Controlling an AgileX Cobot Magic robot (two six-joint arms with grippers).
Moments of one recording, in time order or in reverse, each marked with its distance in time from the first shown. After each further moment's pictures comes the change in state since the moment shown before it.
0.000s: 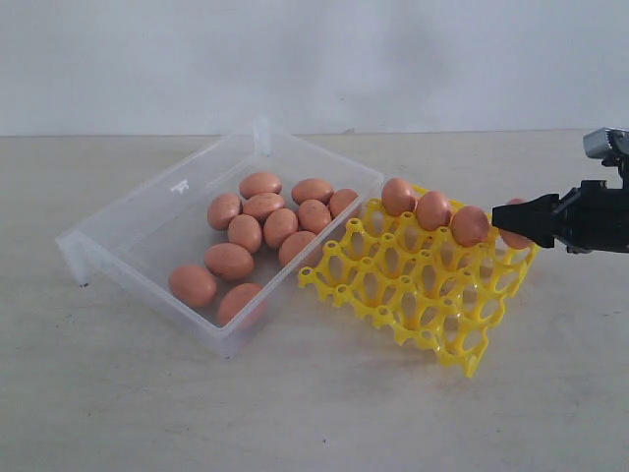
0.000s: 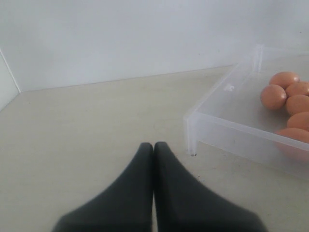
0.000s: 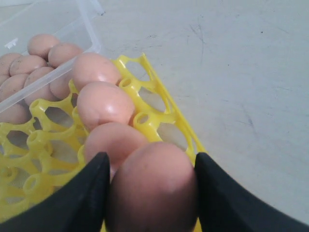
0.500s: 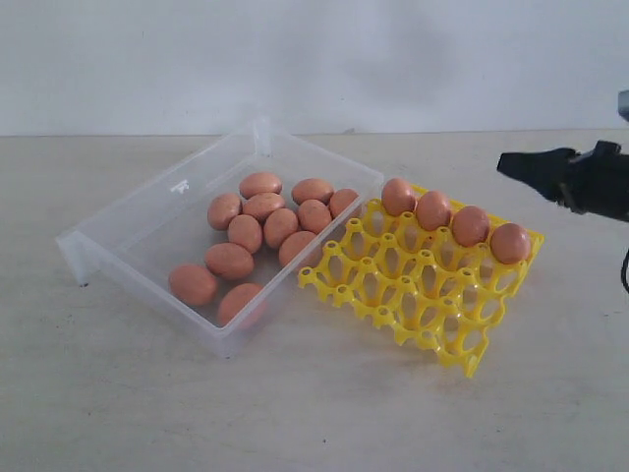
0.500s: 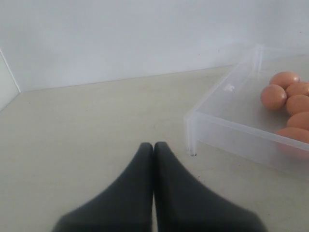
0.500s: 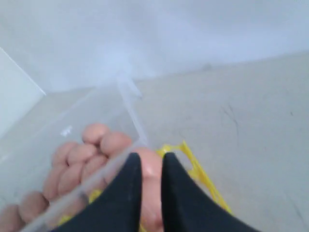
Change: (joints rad) left arm 0.000 0.000 0.000 0.000 0.000 0.000; right arm 0.000 -0.032 0.000 0.177 -0.219 0.060
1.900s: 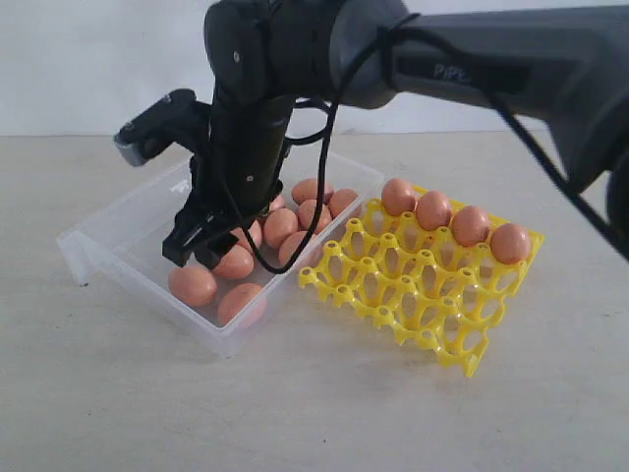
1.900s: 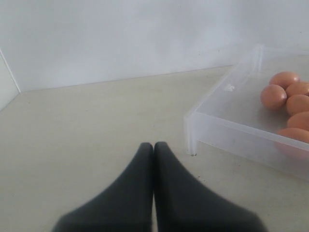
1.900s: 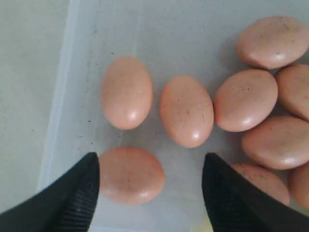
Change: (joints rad) left arm 0.000 0.000 0.000 0.000 0.000 0.000; right arm 1.056 0.164 -0.988 1.259 2.151 -1.410
